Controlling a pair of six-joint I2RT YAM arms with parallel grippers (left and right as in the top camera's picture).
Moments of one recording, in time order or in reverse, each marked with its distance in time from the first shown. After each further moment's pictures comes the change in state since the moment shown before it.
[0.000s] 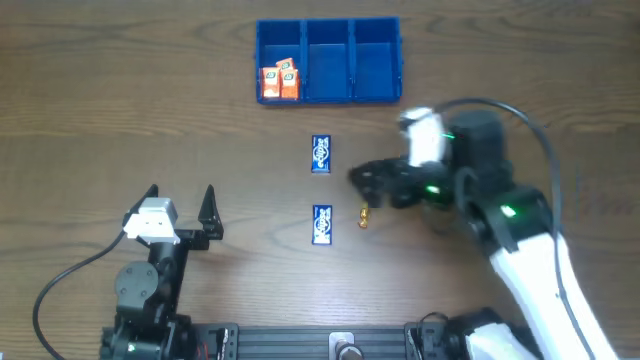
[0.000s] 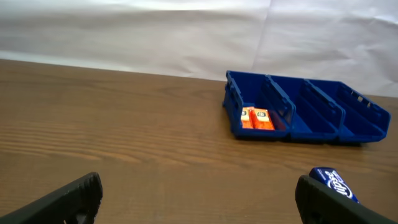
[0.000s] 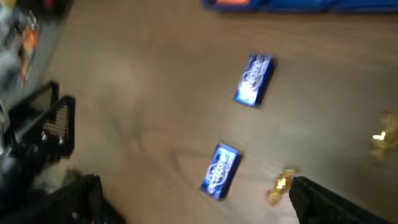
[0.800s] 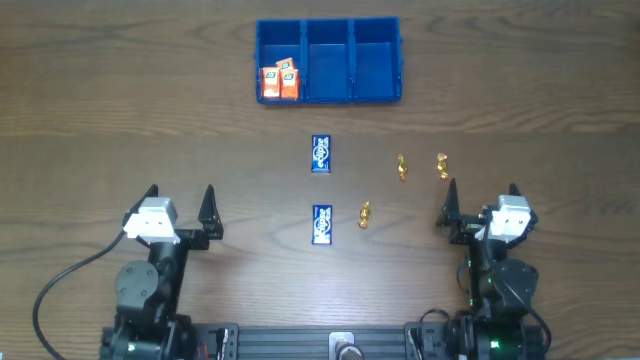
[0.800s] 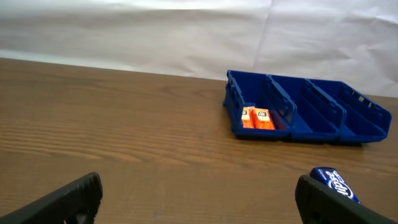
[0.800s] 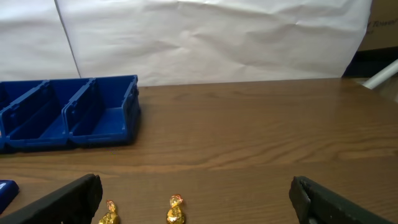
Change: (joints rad) left arm 0.000 0.003 -0.001 0.002 -0.002 -0.002; right arm -0.366 -1.080 -1.015 0.722 0.533 -0.247
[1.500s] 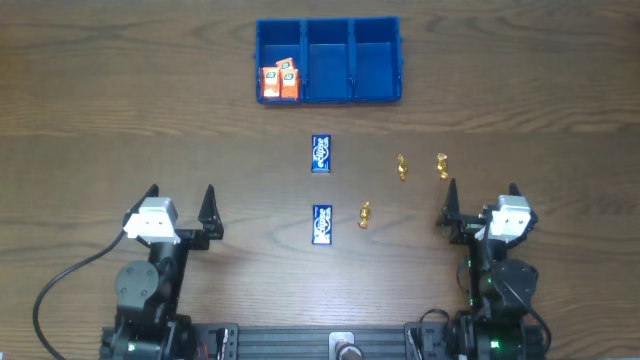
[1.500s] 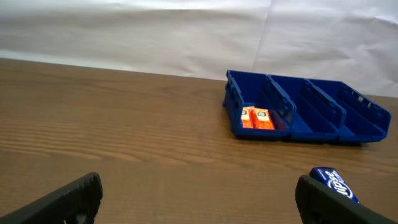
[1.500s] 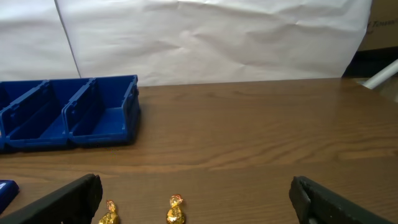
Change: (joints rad) left arm 0.000 0.000 0.000 0.000 0.000 0.000; right arm 0.000 0.000 0.000 -0.001 0.000 0.000
